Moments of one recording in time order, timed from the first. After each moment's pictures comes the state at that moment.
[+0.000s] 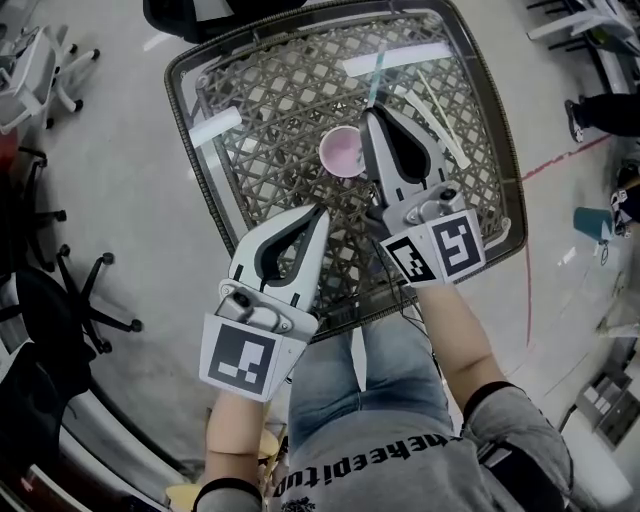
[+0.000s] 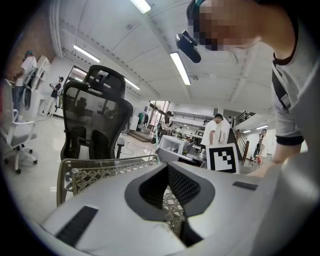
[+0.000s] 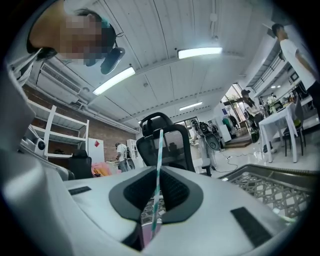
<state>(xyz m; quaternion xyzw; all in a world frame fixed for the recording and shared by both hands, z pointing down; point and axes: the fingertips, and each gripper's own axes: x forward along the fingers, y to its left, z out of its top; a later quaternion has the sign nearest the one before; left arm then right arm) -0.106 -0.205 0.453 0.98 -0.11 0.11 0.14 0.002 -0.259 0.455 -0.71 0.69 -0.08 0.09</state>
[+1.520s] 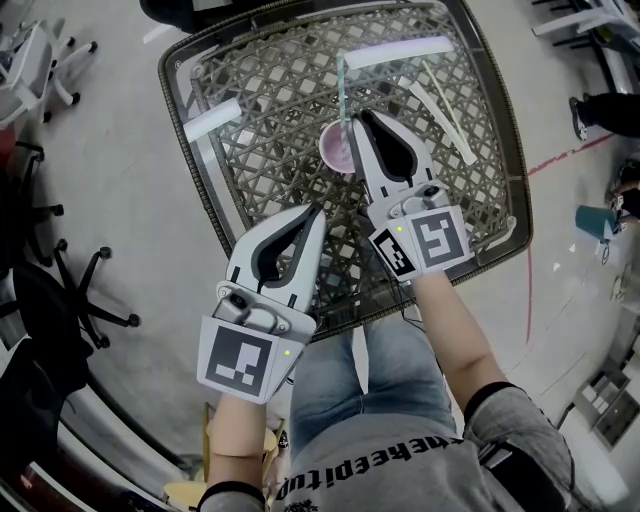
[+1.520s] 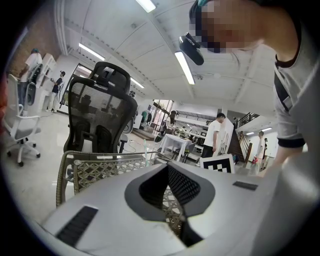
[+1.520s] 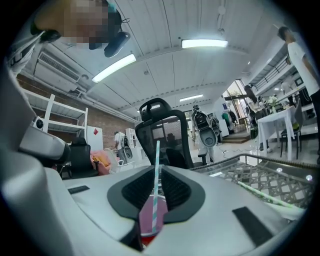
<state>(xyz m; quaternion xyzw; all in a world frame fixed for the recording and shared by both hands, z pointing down) -0.109 -0.203 0.471 0.97 -0.13 0.11 0.15 -0.005 -0.258 0.511 -0.72 0.69 -0.11 0.03</state>
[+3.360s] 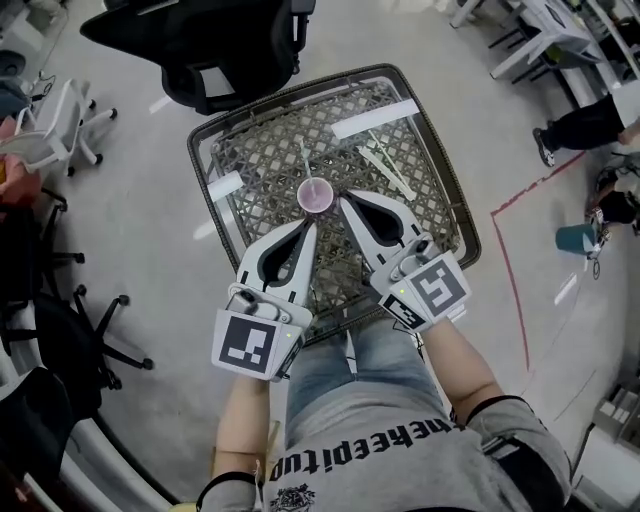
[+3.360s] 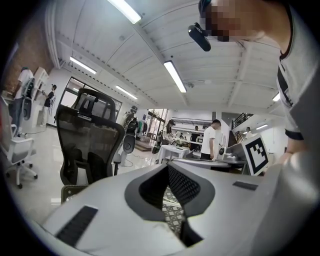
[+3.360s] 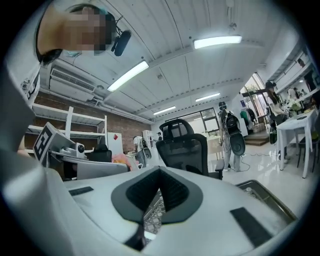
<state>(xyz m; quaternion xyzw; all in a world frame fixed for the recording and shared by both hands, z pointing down) -0.090 -0.189 0.341 0.98 -0.13 0.08 0.12 -0.037 -0.195 0.337 -0.64 0.76 -0.10 0.02</state>
